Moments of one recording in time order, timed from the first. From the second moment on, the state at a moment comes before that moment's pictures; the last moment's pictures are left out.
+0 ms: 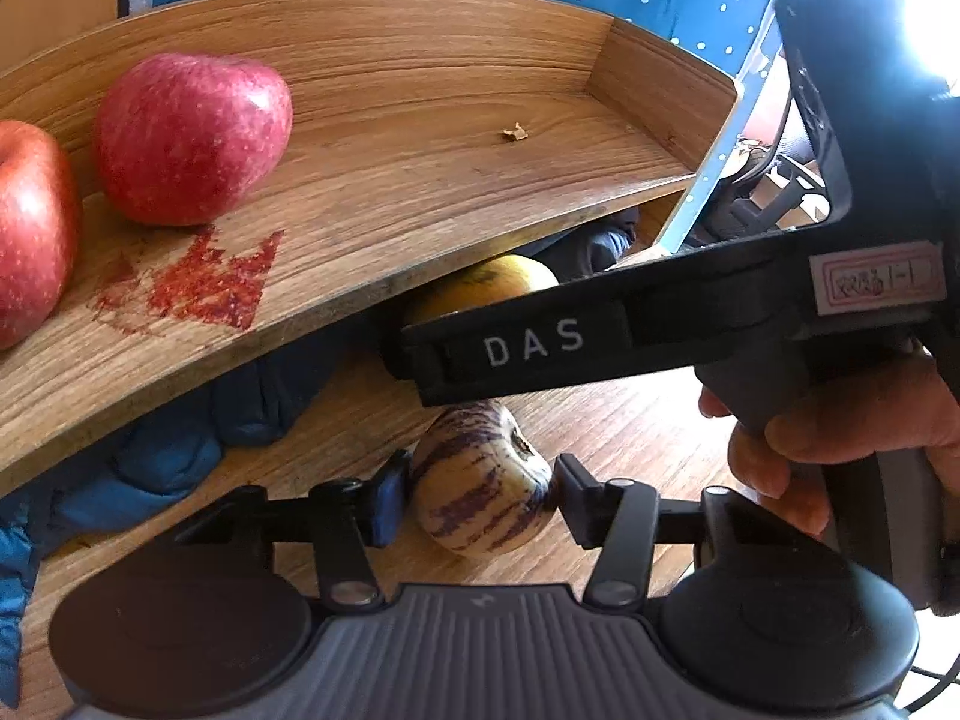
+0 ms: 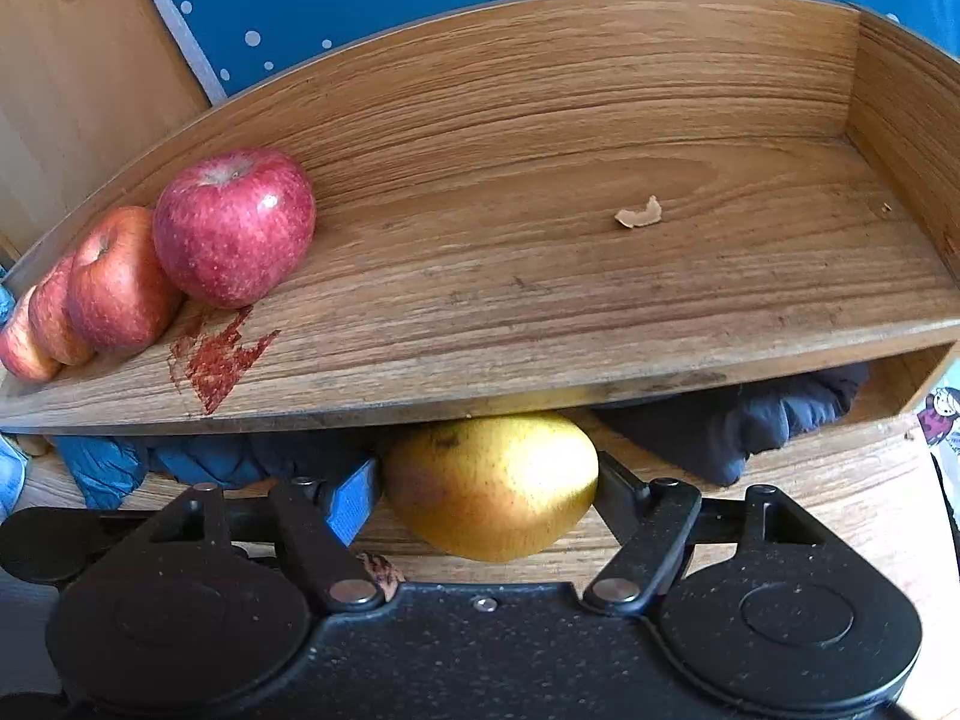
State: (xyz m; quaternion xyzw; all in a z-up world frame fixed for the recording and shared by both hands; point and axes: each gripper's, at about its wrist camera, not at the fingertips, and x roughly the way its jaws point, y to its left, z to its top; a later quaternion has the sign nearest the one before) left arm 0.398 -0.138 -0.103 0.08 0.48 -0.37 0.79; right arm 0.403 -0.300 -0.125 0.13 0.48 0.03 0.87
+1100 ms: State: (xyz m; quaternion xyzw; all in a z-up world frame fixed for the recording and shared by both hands) left arm 0.369 -0.096 -0.078 0.04 0.49 -0.27 0.83; right arm 0.360 -0.286 -0.122 0.12 0.47 0.03 0.88
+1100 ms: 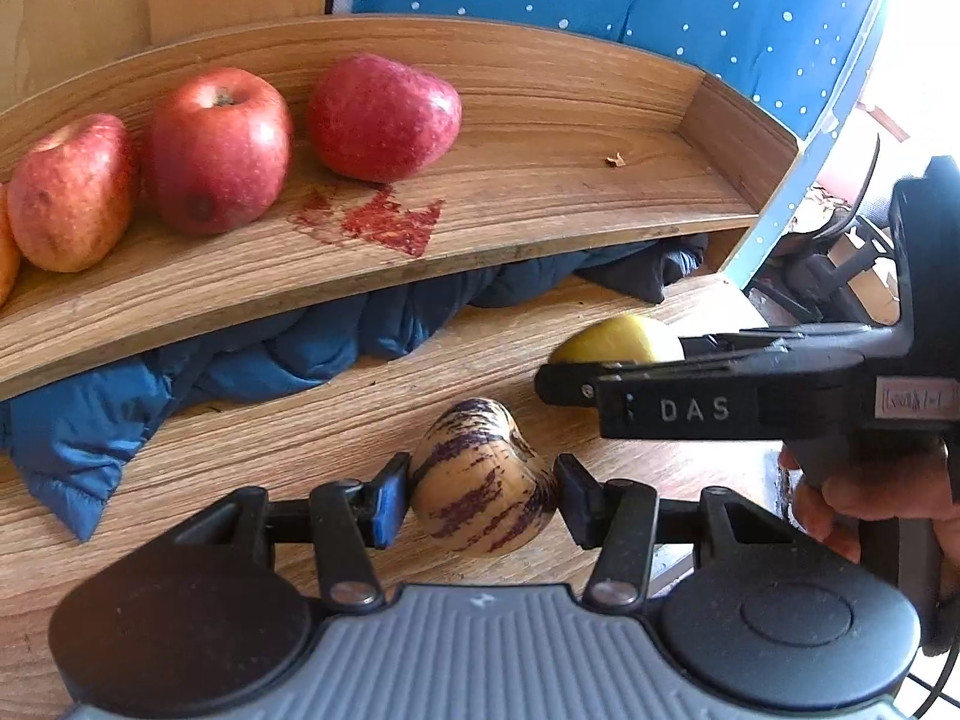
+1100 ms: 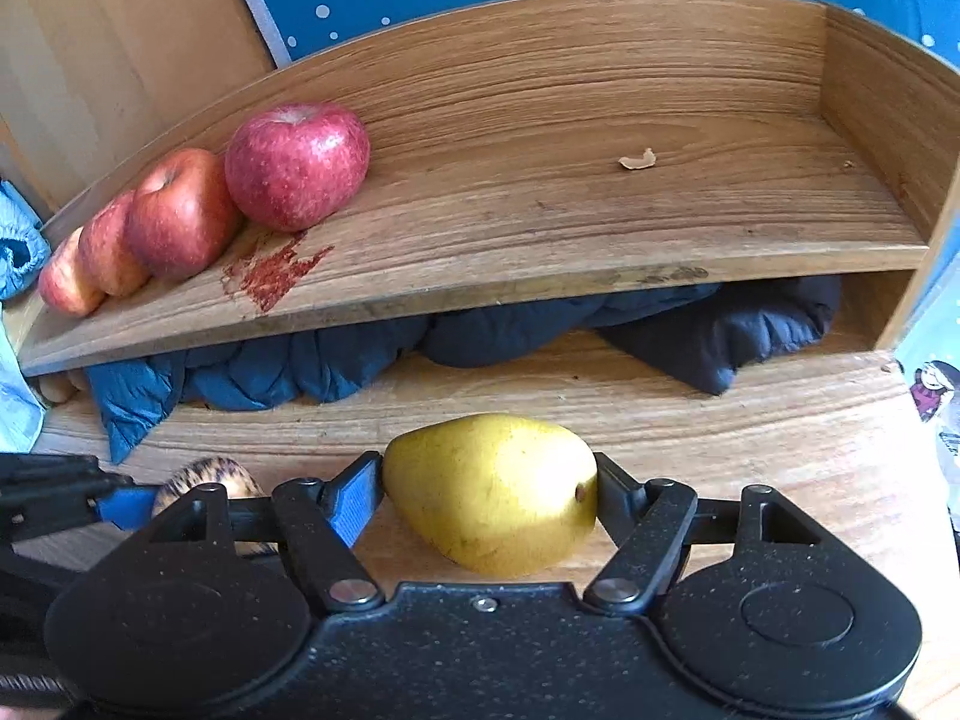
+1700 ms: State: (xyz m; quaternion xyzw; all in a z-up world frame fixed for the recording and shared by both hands) left arm 0.338 -0.083 -0.063 0.03 0.48 -0.25 0.84; right arm 0.282 -0.281 -0.076 0.11 0.43 0.05 0.90
